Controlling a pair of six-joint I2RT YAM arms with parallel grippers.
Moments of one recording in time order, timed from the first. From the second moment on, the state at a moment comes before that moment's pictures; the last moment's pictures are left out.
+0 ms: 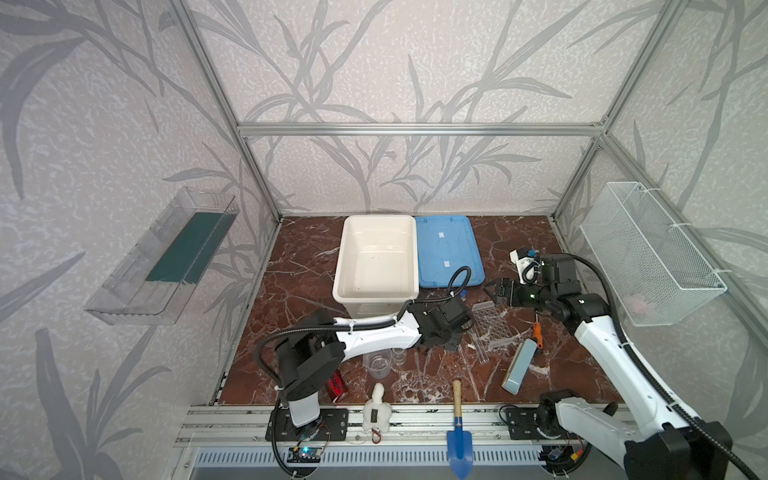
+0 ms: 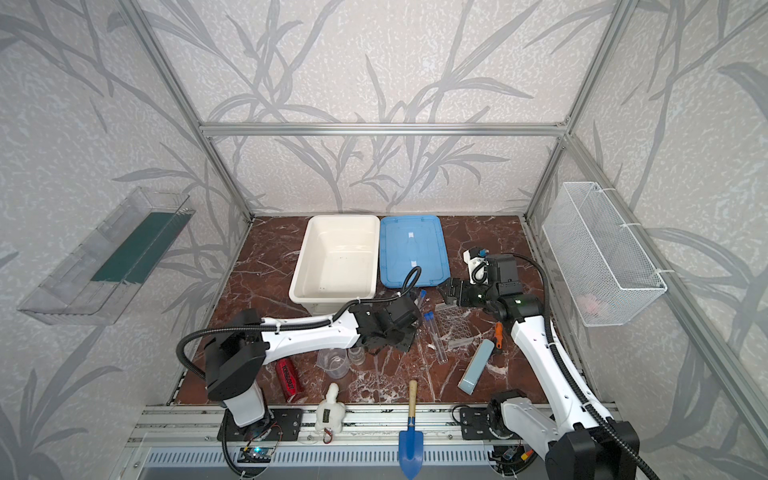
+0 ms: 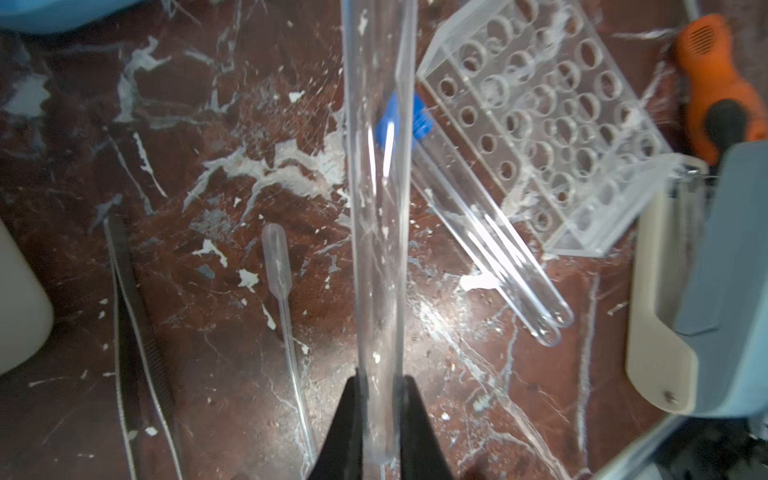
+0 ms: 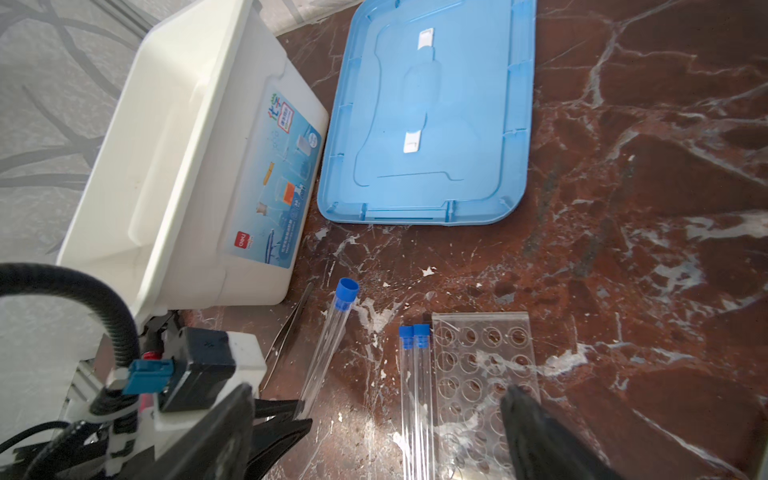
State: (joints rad) left arm -1.10 1.74 1.16 -0.44 -0.12 -0.61; right arm 0.14 1.05 0.88 -0.61 -0.45 0.27
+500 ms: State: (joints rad) left arm -1.10 1.64 0.98 -0.11 -0.09 -0.53; right arm 0.21 1.22 0.95 -0.55 -0.63 0.28
